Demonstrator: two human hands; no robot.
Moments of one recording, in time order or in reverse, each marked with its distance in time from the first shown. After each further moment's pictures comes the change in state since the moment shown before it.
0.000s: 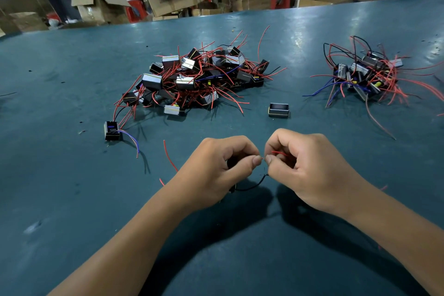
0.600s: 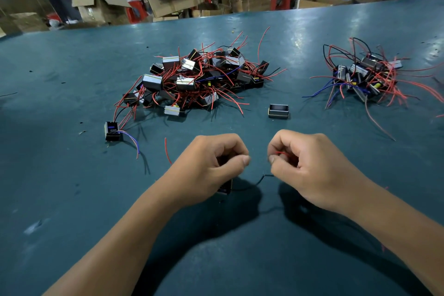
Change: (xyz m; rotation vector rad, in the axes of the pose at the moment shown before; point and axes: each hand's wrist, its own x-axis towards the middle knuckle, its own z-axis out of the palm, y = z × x) left_hand 0.000 -0.004 -0.013 -0.034 -0.035 -0.062; right_hand 0.002 0.001 -0.005 -0.050 -0.022 0.092
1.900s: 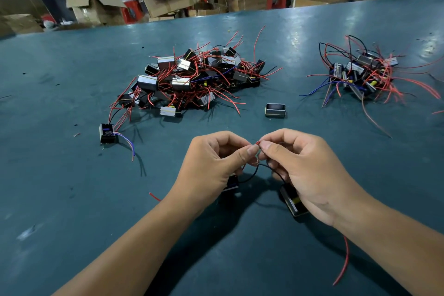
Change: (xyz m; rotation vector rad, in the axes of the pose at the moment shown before) left_hand 0.007 0.004 0.032 -0.500 0.262 -0.229; right_hand 0.001 -0.007 0.026 0.779 0.234 0.342
